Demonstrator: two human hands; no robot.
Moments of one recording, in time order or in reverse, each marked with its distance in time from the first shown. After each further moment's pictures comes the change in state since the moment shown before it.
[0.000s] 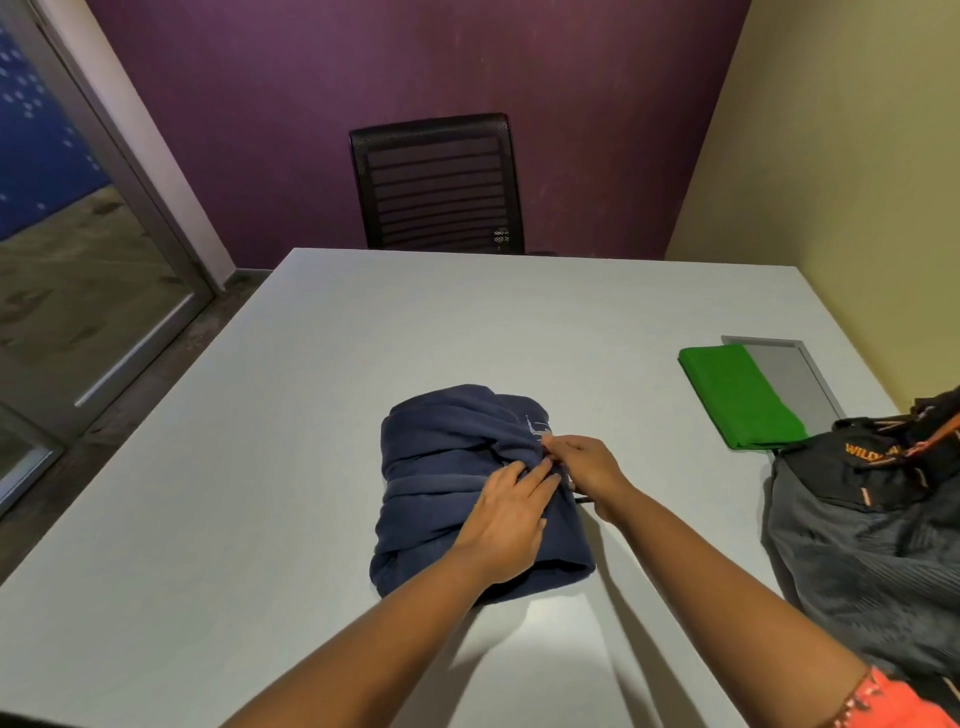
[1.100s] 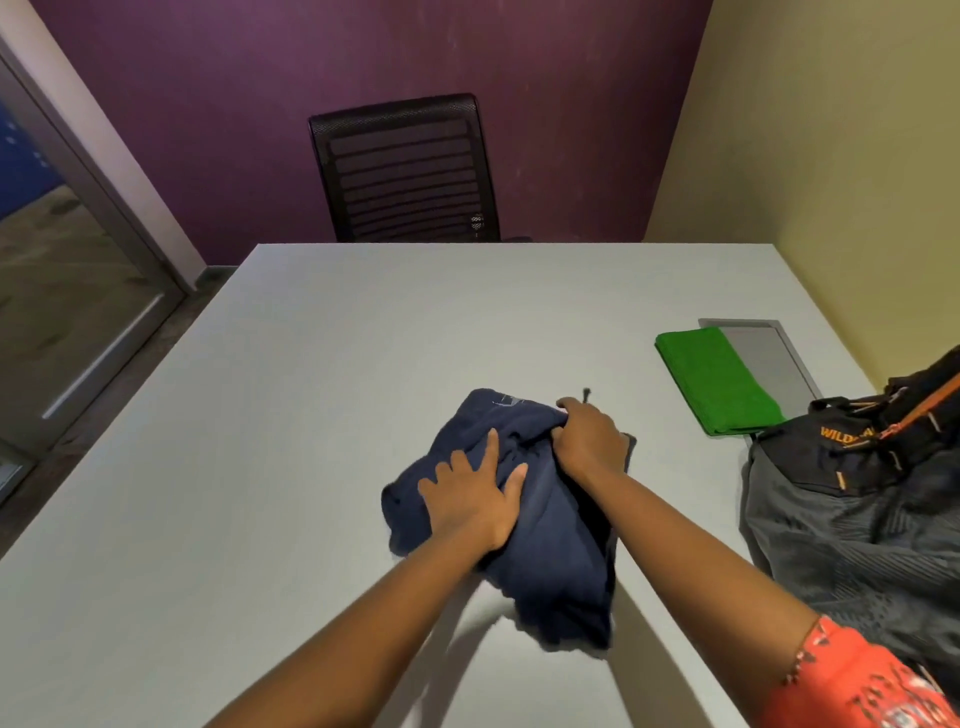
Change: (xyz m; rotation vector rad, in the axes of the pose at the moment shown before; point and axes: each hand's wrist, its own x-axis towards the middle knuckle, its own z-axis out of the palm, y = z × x) left_hand 0.030 0.011 -0.012 0.039 -0.273 -0.657; right_hand 0.012 -0.012 -0.024 -0.628 0.281 -0.106
